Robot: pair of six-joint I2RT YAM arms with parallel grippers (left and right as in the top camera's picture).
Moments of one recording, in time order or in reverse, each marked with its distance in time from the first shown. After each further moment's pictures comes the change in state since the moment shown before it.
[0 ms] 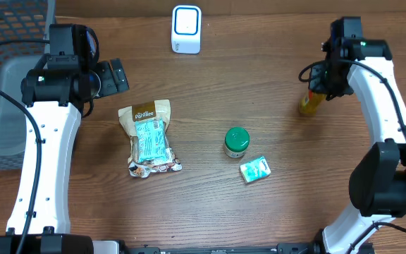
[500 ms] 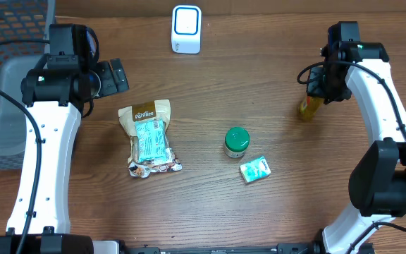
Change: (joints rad) left arm 0.000 0.000 0.000 0.000 0.000 0.000; right arm 0.000 0.002 -0.036 0.000 -0.005 0.034
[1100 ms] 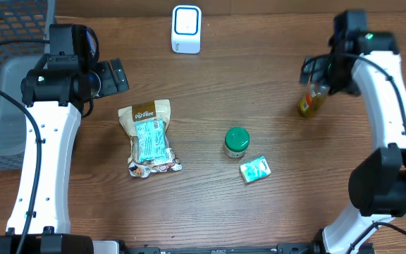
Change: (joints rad) left arm 0.000 0.000 0.000 0.000 0.000 0.000; right arm 0.001 0.001 0.187 -0.132 -0.004 0.054
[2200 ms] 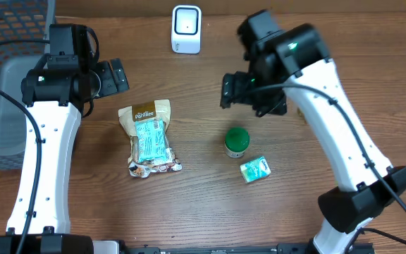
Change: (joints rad) left arm 0.000 0.000 0.000 0.000 0.000 0.000; right arm 0.526 -0.019 0.276 -0.399 -0.168 0.357
